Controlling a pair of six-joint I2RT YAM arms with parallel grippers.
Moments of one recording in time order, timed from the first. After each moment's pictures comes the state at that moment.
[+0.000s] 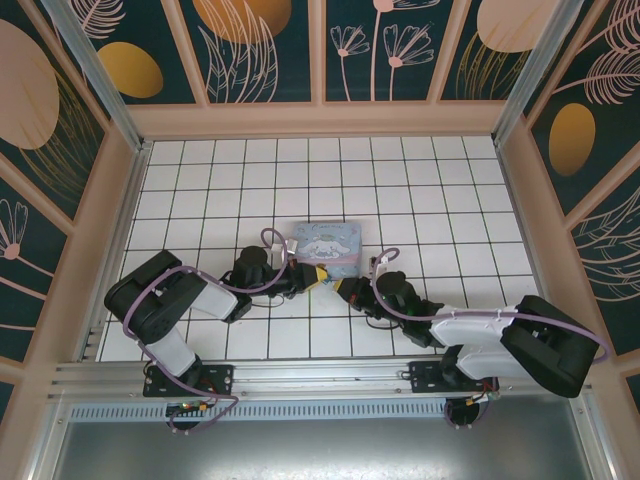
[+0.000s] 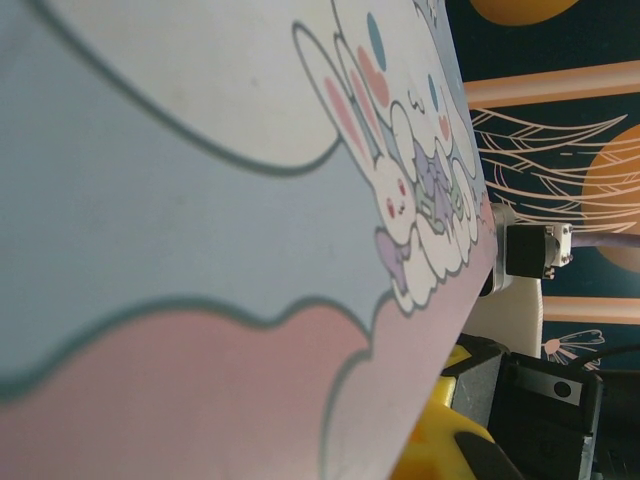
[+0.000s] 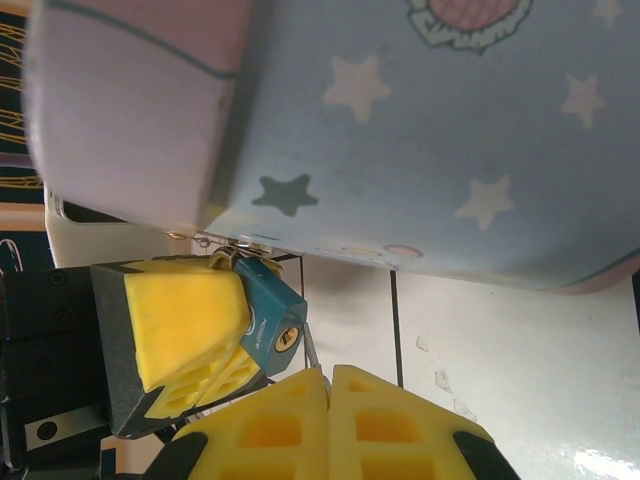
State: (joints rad) left arm -0.68 1.68 0.37 1.01 0.65 -1.25; right arm 0.93 1.21 0.20 0.60 -0.05 1.29
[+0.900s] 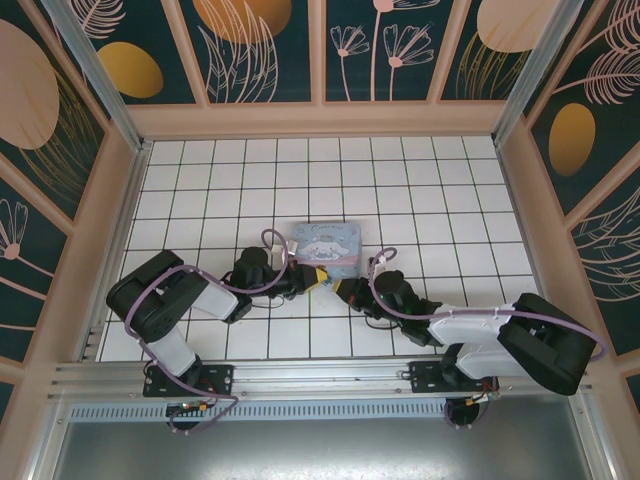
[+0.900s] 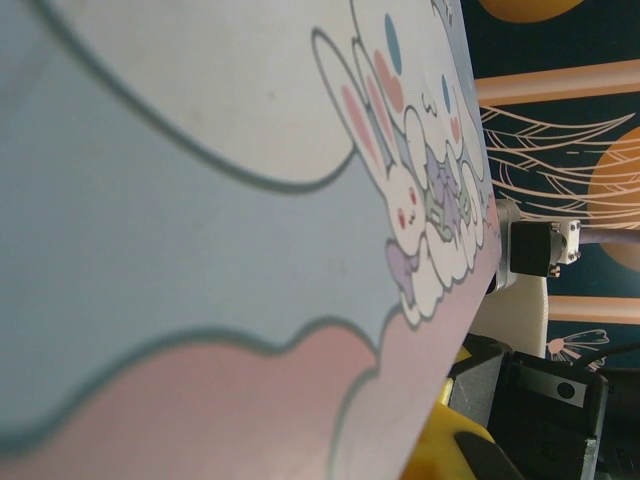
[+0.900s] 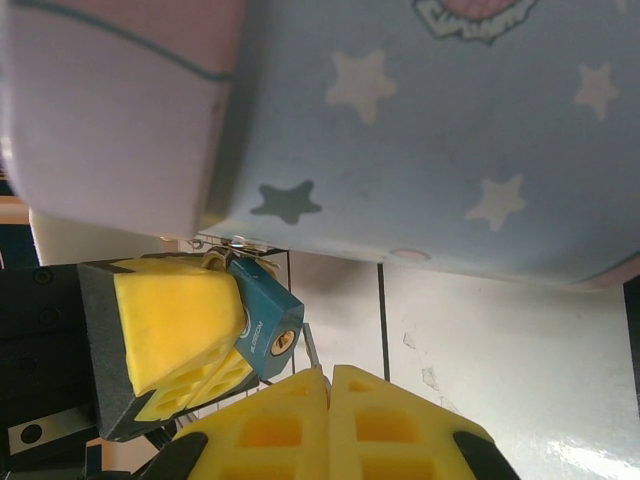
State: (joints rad) left arm -0.68 1.70 0.36 1.02 0.65 -1.25; right arm 0.93 1.23 0.21 0.58 -0.06 1.28
